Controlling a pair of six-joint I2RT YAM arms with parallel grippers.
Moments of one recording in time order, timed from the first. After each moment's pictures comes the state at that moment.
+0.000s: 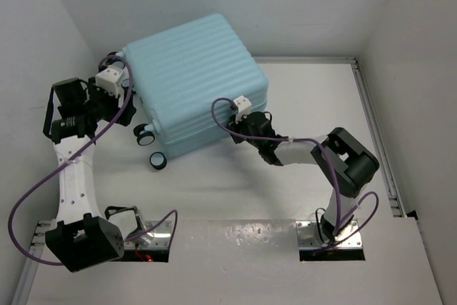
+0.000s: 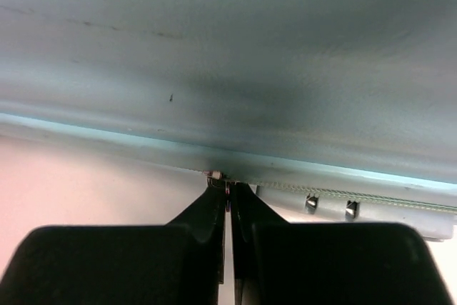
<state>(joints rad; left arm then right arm) 0.33 1.07 1.11 -0.55 0.51 0.43 0.70 1.79 0.77 0.66 0.03 0.11</state>
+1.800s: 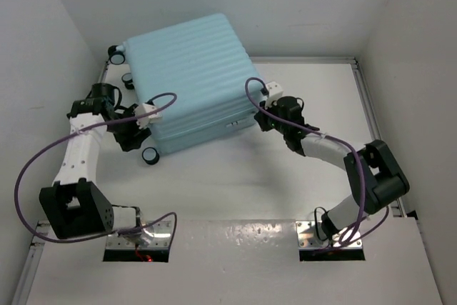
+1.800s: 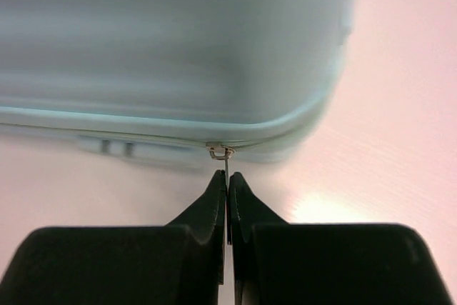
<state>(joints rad) 0.16 1.29 1.17 -1.10 0.37 1.17 0.47 1.56 0.74 0.39 -0.08 0.09</state>
